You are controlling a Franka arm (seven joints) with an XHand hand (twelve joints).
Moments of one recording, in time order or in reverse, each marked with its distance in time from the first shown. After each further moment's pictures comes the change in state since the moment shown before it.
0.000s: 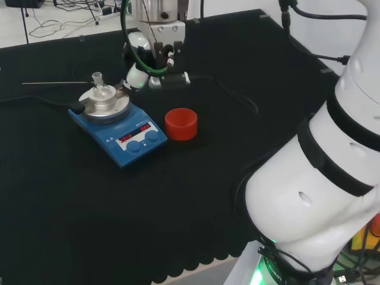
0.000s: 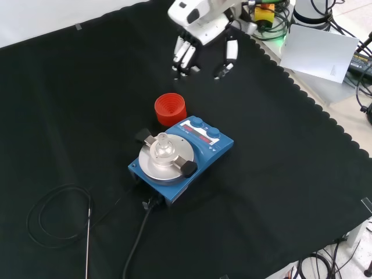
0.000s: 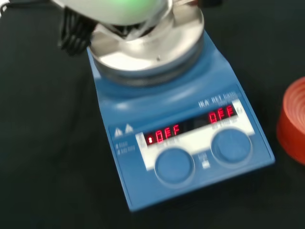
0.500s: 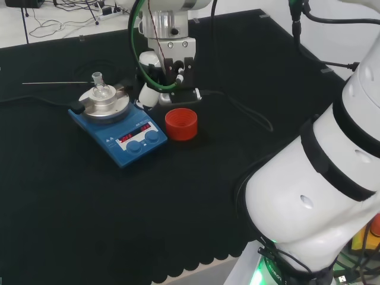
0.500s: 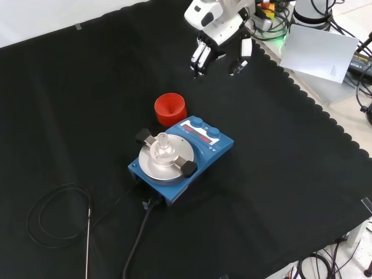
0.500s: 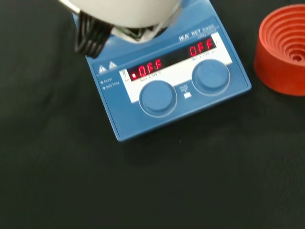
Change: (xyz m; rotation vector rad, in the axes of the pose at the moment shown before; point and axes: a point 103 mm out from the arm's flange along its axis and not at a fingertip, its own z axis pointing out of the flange) arm -0.008 -0.037 0.029 0.099 0.002 0.055
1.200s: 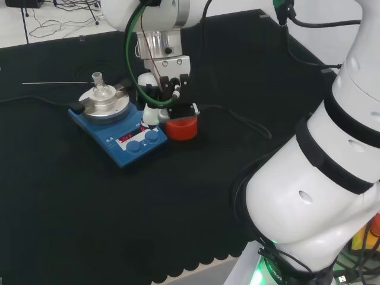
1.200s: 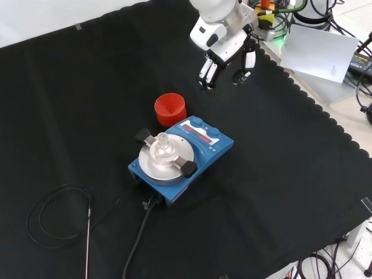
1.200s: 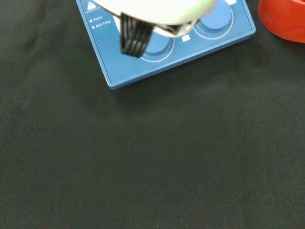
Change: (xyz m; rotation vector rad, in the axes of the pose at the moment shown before) arm 0.004 0.001 0.037 0.102 -0.045 0.005
